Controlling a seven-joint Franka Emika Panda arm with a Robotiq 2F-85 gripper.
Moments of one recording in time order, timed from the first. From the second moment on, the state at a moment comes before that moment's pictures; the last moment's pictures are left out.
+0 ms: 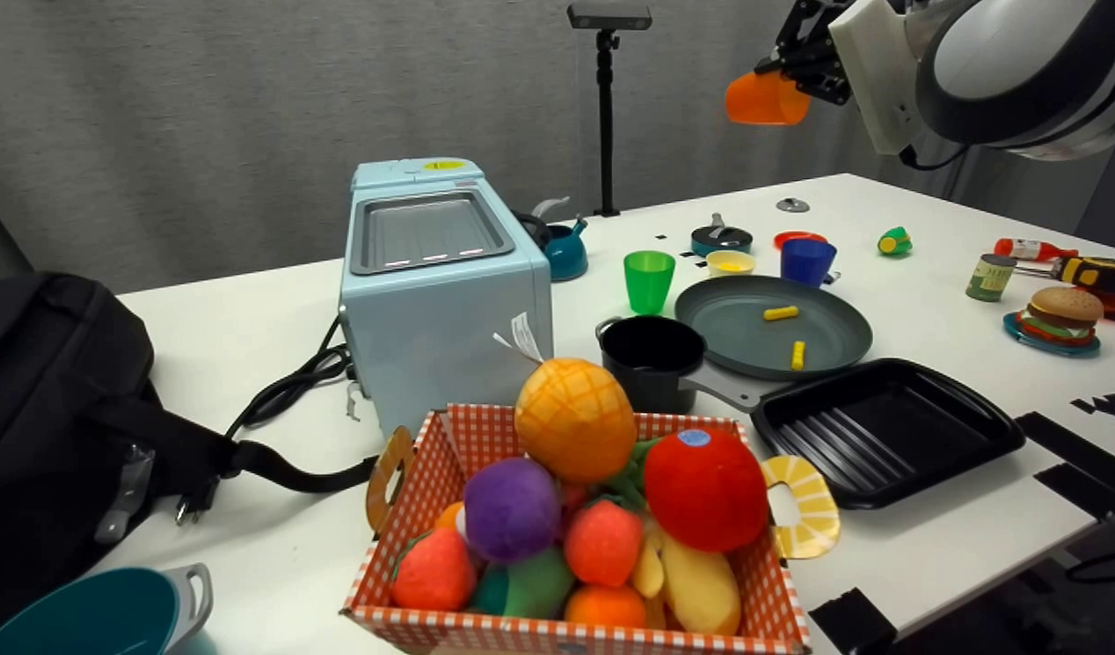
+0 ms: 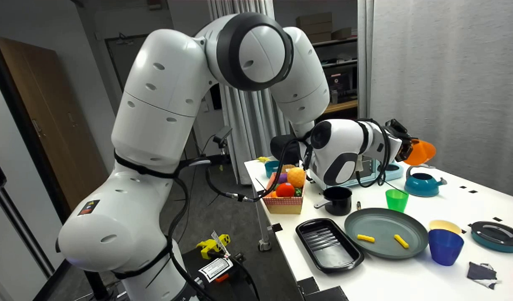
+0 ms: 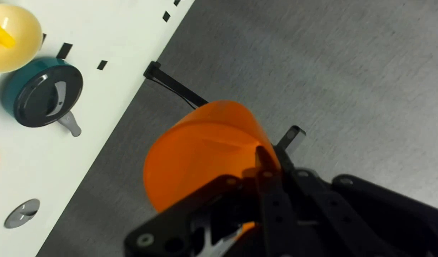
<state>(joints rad) -0.37 0.57 0.35 -2.12 0.14 3.99 0.76</state>
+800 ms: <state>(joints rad) -0.31 0.53 0.22 -2.13 0.05 4.21 1.03</state>
